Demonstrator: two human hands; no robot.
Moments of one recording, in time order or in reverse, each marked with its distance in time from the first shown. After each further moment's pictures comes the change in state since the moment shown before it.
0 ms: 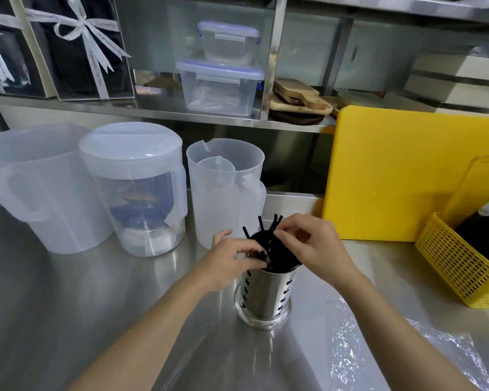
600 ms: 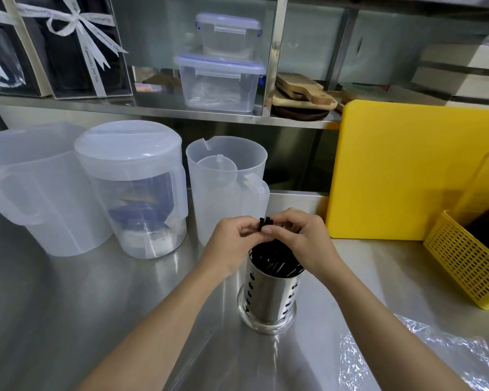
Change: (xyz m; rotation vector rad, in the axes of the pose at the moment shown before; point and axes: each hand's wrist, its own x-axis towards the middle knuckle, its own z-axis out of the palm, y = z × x) left_hand 0.019 0.018 -0.003 -0.545 0.228 -0.027; right_hand 0.018 -0.002 0.020 0.320 -0.039 0.210
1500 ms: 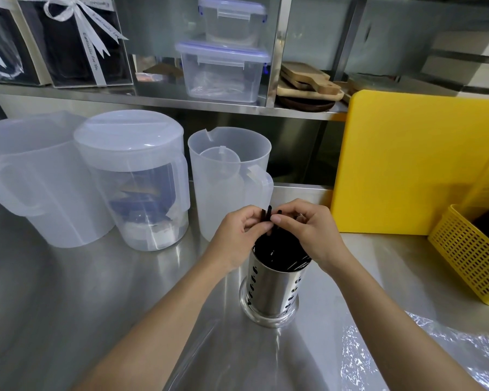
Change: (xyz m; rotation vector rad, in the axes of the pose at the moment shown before) left_hand 0.000 0.000 0.002 0.026 -0.036 -0.020; right_hand 0.003 0.002 -0.003 0.067 -0.006 0.009
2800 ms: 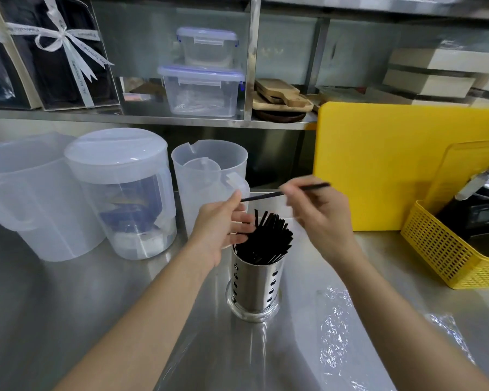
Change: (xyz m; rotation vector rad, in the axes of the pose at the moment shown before) left_hand -0.009 0.061 0.013 -0.214 0.257 -0.411; right_hand -0.028 -0.044 -0.036 0.075 0.254 -0.382
